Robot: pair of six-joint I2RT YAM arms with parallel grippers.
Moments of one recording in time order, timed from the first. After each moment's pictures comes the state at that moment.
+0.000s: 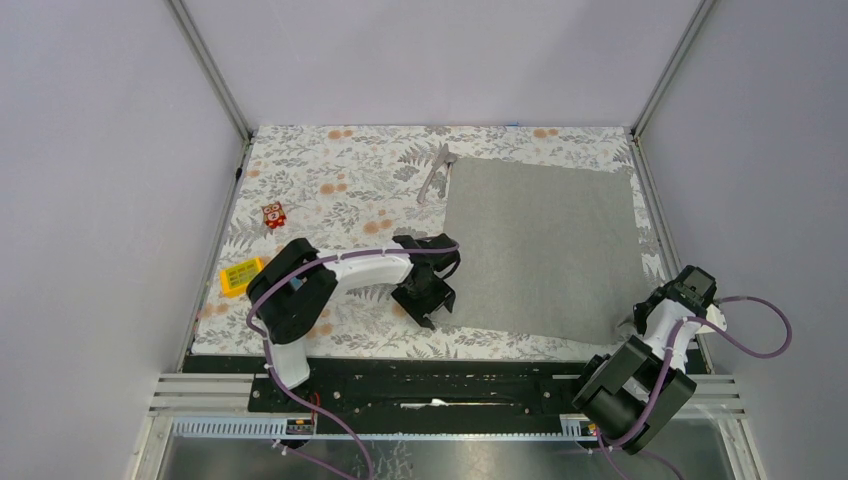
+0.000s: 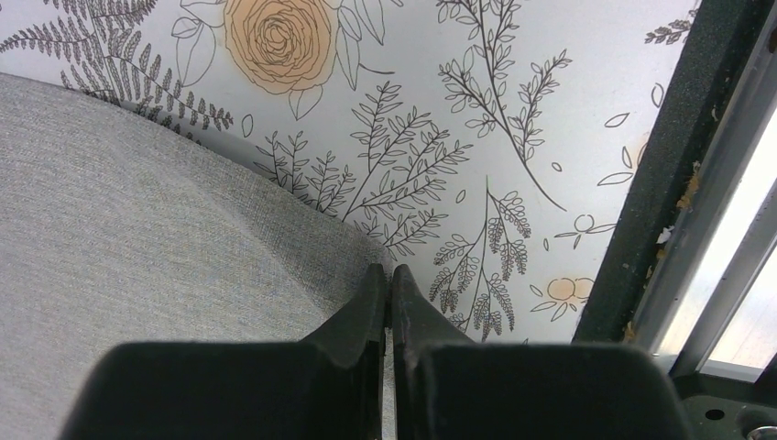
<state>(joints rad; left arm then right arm) -0.91 1.83 1.14 -0.76 0.08 -1.67 -0.78 1.04 0.48 -0.59 0.11 0.75</state>
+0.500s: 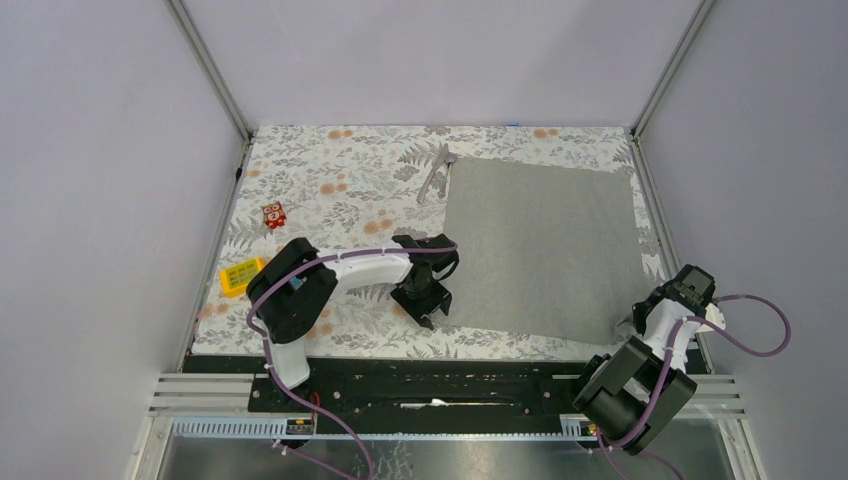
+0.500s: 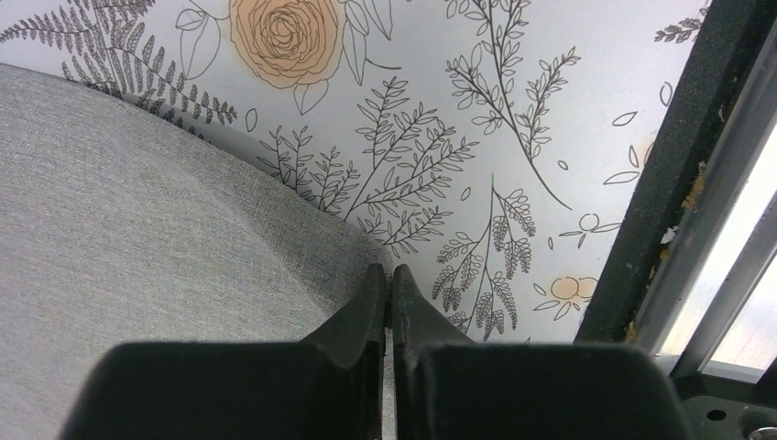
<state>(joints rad) -0.90 1.83 1.13 -0.78 0.08 -1.67 -0.77 1.04 0.48 -0.59 0.11 0.74</state>
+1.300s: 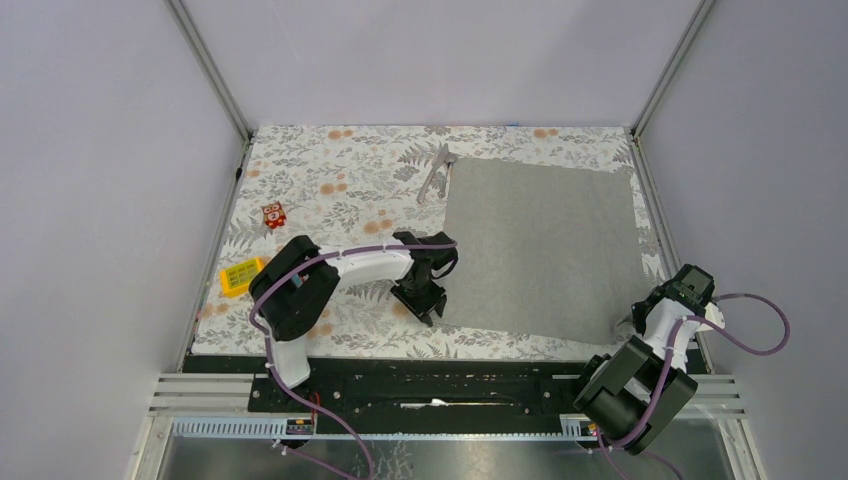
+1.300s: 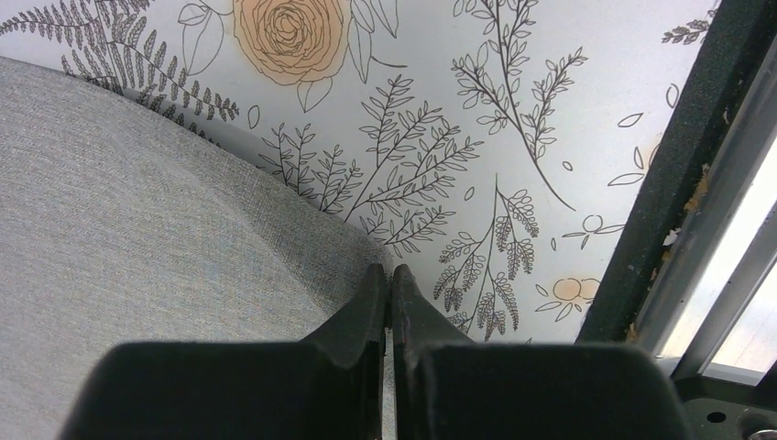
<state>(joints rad) -0.88 1.85 1.16 -0.83 0.07 -1.67 -0.76 1.04 0.48 -0.59 0.11 0.74</state>
